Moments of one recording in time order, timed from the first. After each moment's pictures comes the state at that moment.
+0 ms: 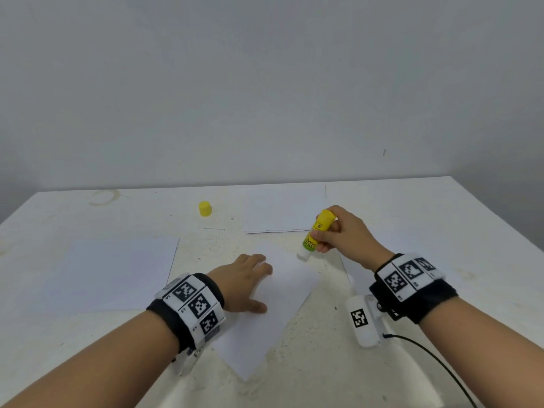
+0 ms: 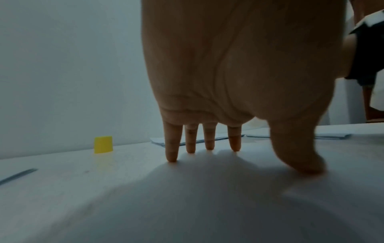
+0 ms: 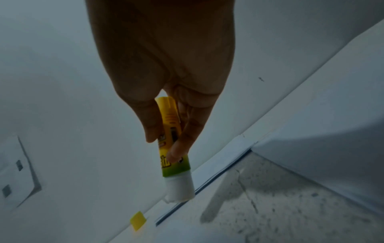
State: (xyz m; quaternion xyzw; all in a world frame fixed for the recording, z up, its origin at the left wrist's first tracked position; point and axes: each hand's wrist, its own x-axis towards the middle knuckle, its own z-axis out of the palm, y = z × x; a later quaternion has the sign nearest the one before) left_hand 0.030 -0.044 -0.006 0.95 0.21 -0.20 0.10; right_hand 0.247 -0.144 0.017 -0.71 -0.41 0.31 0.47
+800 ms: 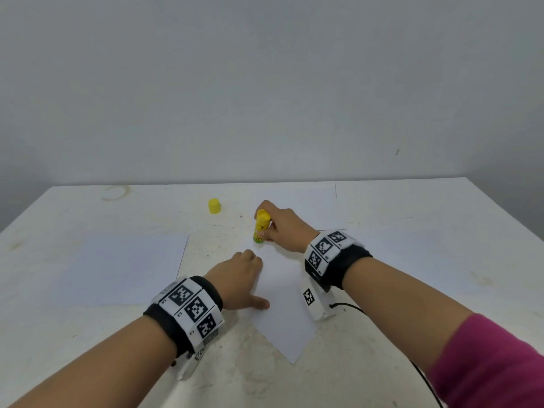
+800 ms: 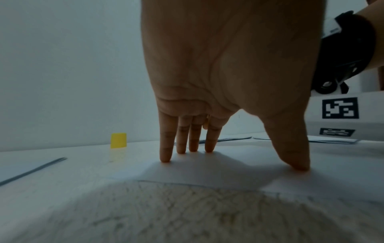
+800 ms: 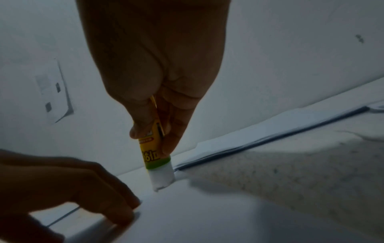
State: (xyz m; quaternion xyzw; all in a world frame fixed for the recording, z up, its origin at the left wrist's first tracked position) left_hand 0.018 -0.043 -0.003 0.94 0.28 -0.17 0.10; right_hand 0.181 -0.056 0.012 -0.69 -0.62 0.26 0.26
